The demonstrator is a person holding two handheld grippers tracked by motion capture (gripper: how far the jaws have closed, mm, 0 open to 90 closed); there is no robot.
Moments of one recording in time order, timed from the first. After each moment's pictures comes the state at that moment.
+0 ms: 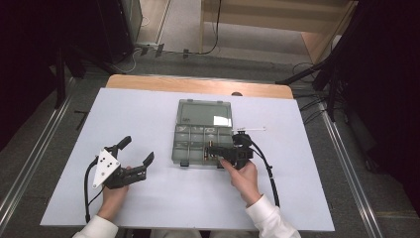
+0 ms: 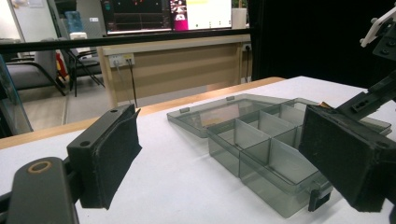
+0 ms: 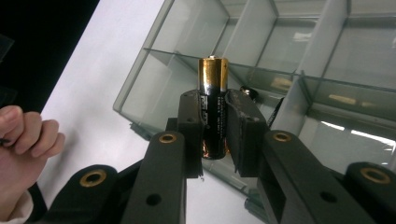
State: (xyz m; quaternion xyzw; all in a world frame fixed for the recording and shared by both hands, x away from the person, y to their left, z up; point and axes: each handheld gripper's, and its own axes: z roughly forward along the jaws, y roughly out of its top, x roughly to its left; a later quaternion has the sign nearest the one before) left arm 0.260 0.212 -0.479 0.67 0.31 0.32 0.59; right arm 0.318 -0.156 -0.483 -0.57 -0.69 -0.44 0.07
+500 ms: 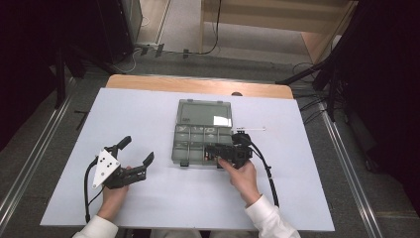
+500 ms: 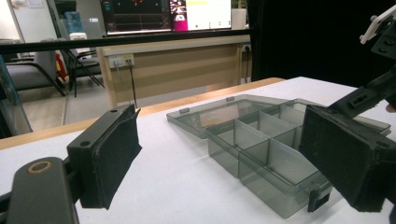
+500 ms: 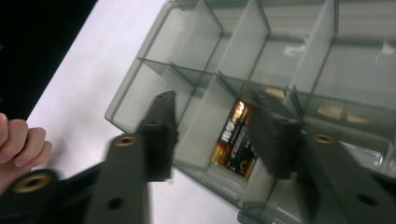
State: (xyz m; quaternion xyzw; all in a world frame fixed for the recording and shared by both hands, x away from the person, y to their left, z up) left arm 0.260 0.212 -0.479 0.67 0.31 0.33 0.59; right arm 0.317 -0.153 -0.480 -0.56 -0.69 -0.44 0.04
